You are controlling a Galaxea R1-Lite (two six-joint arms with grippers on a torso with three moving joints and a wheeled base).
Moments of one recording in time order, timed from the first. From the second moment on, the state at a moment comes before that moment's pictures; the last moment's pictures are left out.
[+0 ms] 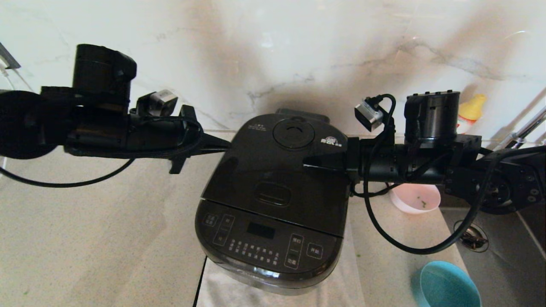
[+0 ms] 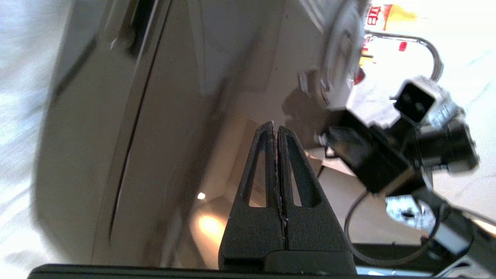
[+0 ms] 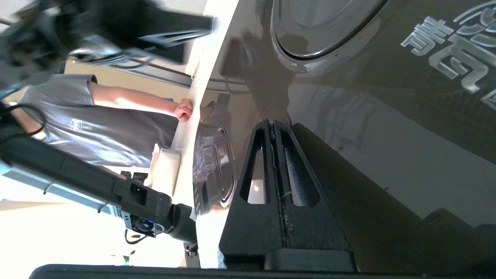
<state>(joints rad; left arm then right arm) -0.26 1.71 -1.38 0.14 -0.64 -0.78 0.44 1.85 -1.15 -0.40 0.70 0.59</state>
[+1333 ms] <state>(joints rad) -0.27 1.69 -1.46 0.05 -0.58 -0.92 0.39 1.66 -1.16 -0.39 0.70 0.61</state>
